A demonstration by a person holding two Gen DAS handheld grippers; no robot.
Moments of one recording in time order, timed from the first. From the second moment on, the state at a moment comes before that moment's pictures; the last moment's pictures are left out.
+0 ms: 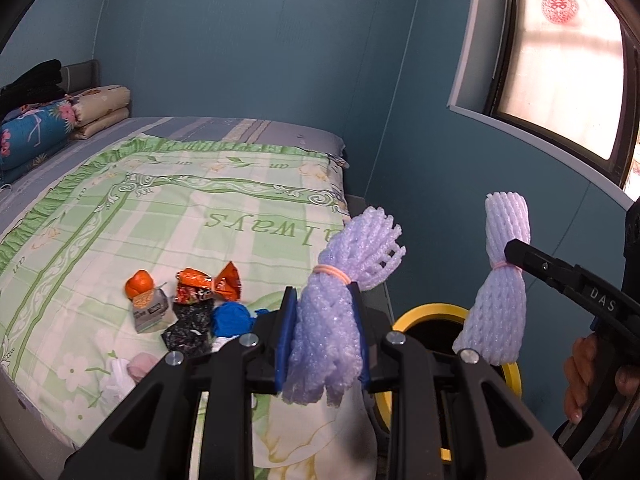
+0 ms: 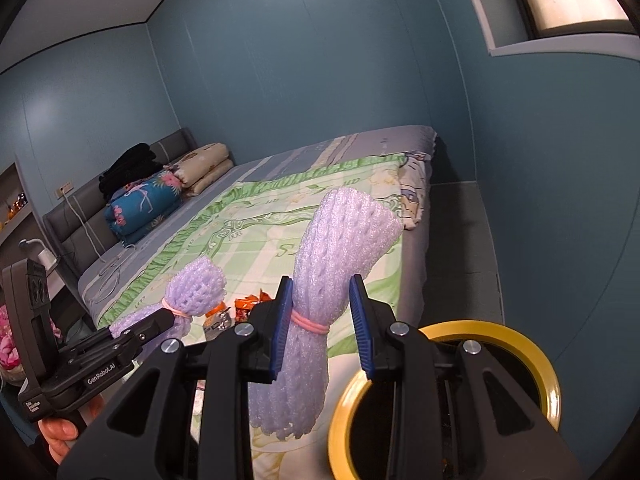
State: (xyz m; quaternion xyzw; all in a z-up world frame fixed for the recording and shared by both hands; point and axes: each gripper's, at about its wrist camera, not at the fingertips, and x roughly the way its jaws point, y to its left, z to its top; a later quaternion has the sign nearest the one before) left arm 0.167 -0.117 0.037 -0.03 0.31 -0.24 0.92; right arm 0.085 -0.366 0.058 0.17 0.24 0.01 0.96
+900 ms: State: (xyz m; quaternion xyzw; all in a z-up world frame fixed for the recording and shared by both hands) left arm 0.169 -0.235 -0.023 0.04 0.38 -0.31 0.87; right arm 0.085 -0.447 0.001 0.23 0.28 -0.06 0.93
